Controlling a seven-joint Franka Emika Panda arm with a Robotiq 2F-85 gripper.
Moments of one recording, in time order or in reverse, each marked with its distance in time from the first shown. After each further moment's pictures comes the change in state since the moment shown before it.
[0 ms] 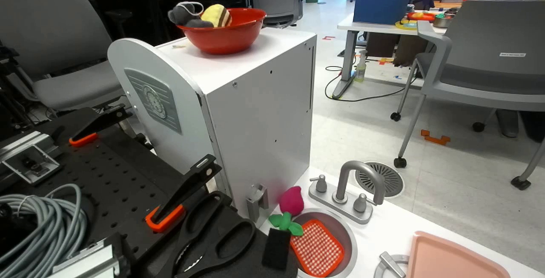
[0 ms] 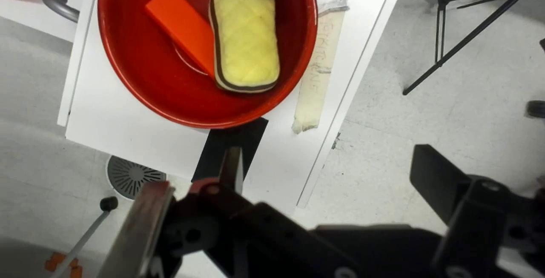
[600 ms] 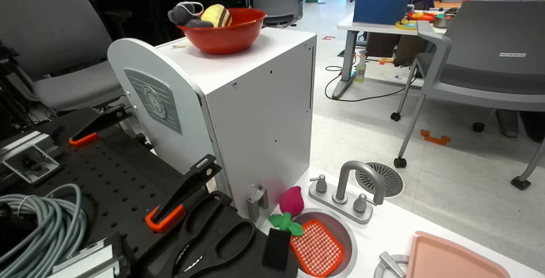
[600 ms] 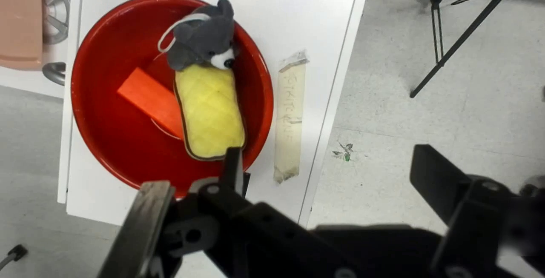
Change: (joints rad) arm 0.043 -0.102 0.000 -0.141 0.000 0.002 0.198
